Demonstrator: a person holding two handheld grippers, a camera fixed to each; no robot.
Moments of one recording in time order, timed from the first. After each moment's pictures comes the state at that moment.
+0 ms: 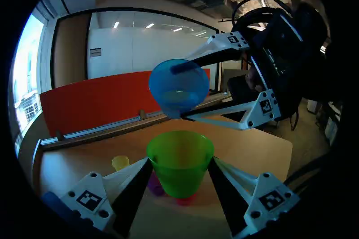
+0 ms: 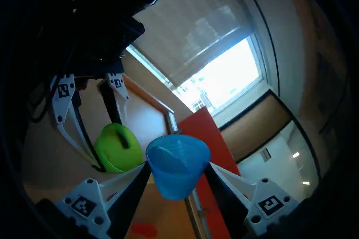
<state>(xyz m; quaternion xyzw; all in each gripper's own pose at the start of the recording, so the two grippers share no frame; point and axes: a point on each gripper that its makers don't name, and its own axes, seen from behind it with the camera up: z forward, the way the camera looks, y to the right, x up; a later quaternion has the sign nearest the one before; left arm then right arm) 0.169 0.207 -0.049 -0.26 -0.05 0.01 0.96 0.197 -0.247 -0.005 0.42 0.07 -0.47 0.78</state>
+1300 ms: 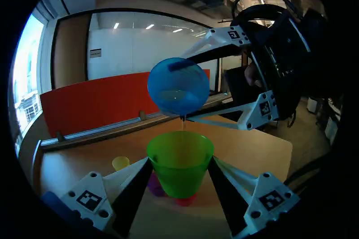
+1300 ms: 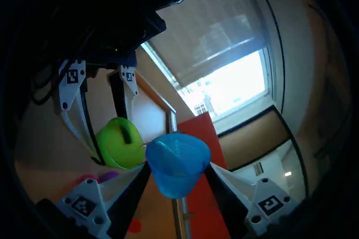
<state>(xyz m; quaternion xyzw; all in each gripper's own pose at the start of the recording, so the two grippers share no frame) 0.171 0.206 -0.049 -0.26 -0.05 0.01 0.96 0.206 -0.257 -0.012 0.41 0.10 -0.53 0.74</state>
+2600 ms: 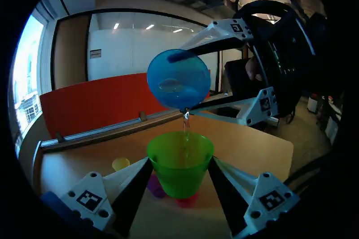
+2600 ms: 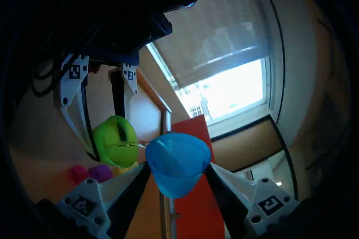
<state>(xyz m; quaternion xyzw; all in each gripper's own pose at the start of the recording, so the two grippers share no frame) 0.173 0.209 -0.043 -0.26 -0.05 0.02 0.96 0.218 -0.255 -0.012 0.40 0.13 -0.56 0.72</state>
